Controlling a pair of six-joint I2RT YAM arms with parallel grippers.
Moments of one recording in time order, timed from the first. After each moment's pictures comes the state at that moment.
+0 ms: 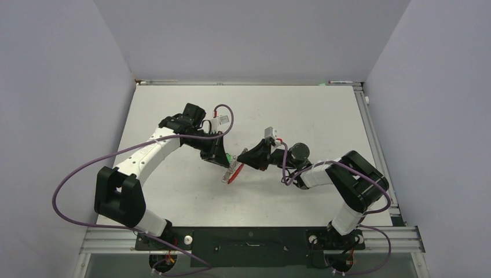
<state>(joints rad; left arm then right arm) -0.39 1.50 1.20 -0.88 0.79 -0.20 0.61 1.68 0.54 1.39 -0.86 0.34</state>
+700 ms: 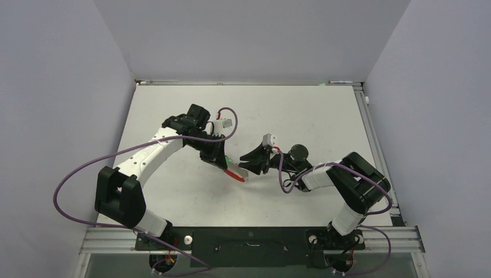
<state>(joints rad) -0.45 1.51 1.22 -0.93 0.65 -0.12 0.63 1.67 0.49 1.34 -0.84 0.13</state>
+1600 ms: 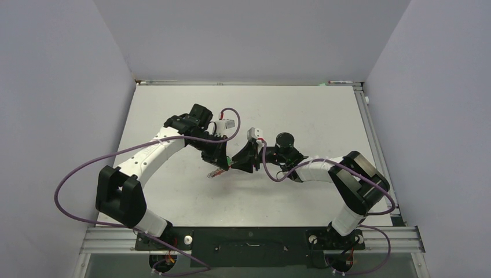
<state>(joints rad) -0.47 1.51 1.24 -0.95 0.64 -0.10 0.67 1.66 0.68 0.91 -0.89 0.06</state>
